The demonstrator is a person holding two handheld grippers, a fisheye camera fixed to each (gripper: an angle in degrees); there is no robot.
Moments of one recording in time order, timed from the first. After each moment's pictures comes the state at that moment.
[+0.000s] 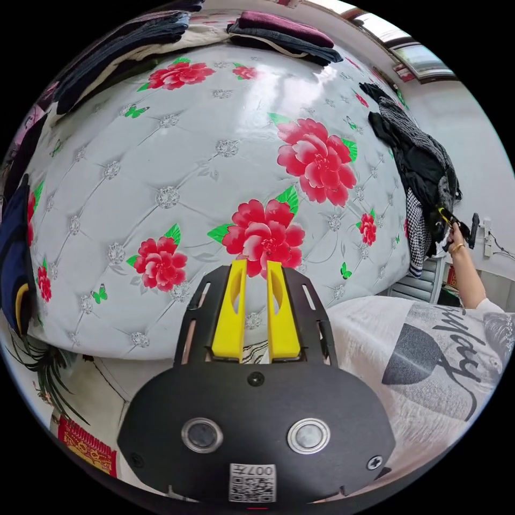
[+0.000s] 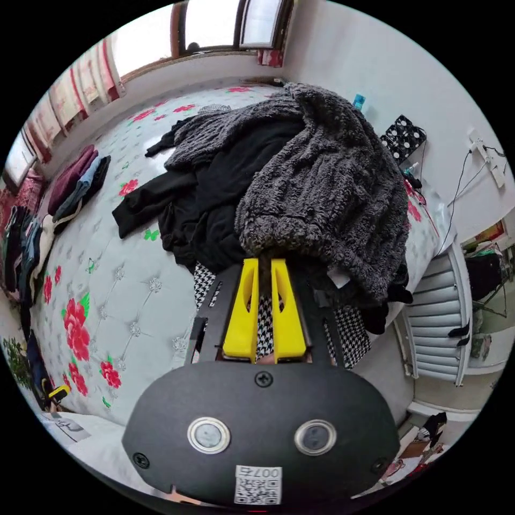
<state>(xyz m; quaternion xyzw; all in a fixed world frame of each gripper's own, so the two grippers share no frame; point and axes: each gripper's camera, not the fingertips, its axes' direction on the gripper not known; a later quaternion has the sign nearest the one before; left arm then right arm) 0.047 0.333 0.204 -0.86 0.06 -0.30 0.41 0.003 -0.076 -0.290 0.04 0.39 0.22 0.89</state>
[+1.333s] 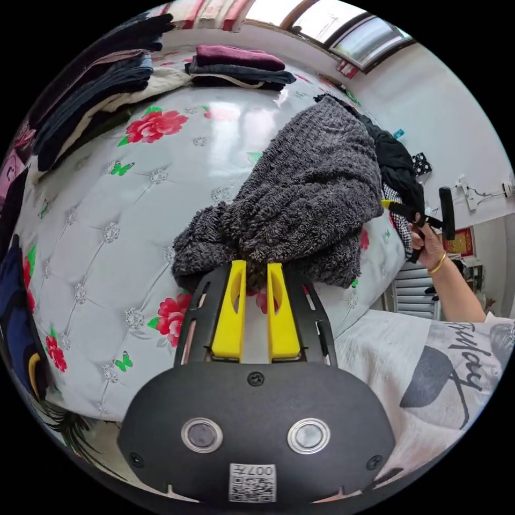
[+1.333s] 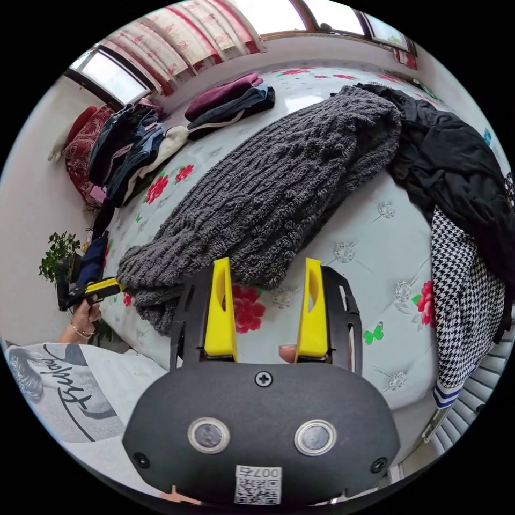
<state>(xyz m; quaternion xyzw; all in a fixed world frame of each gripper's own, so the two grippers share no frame) 0.006 0.261 0.235 -0.74 0.20 -0.33 0.55 -0.098 -0.026 -0.009 -0.08 0.08 0.20 0.97</state>
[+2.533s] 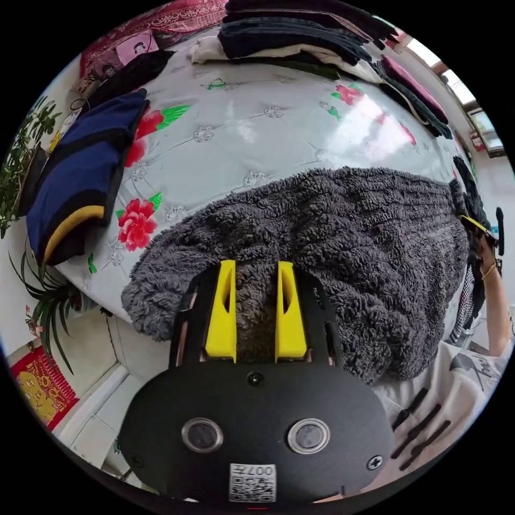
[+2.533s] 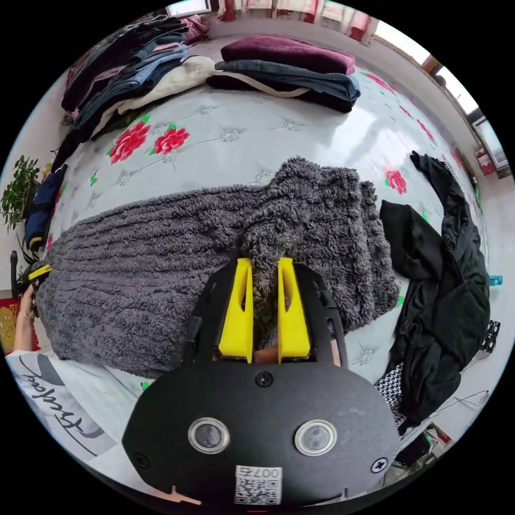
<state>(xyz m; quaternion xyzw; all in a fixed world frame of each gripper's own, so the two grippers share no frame) -0.103 0.226 0.198 -0.84 -0.06 -0.31 0.44 -0.144 -0.173 0.122 -0.22 0.18 0.01 0.96</state>
